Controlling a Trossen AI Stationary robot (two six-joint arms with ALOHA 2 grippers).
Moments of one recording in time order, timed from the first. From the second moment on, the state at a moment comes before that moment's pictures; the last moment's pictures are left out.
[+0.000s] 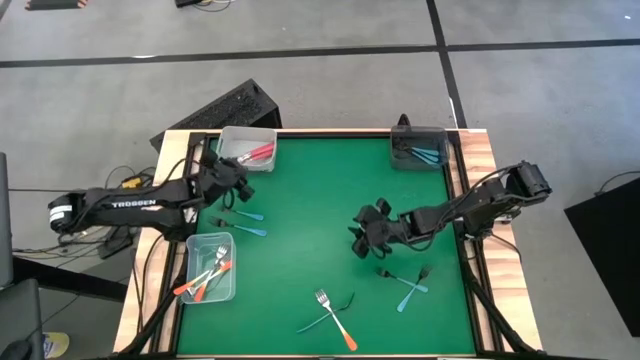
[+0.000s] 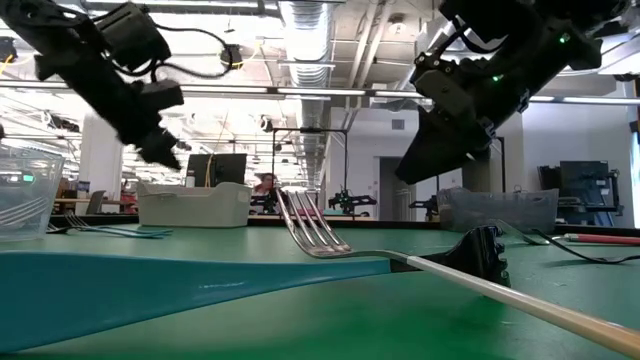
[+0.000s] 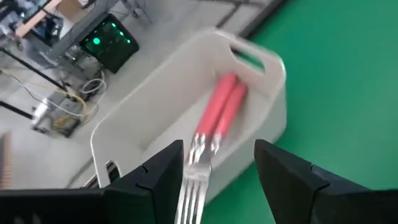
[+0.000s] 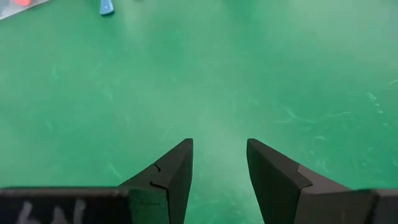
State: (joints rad) left arm 0.34 0.87 0.38 -0.24 -0.71 0.01; right arm 0.22 1.51 0.71 0.01 0.50 0.60
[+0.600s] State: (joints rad) left arm 0.26 1.09 0.37 -0.36 -0.82 -0.10; right arm 0.21 1.51 0.71 0.01 0.50 0.58
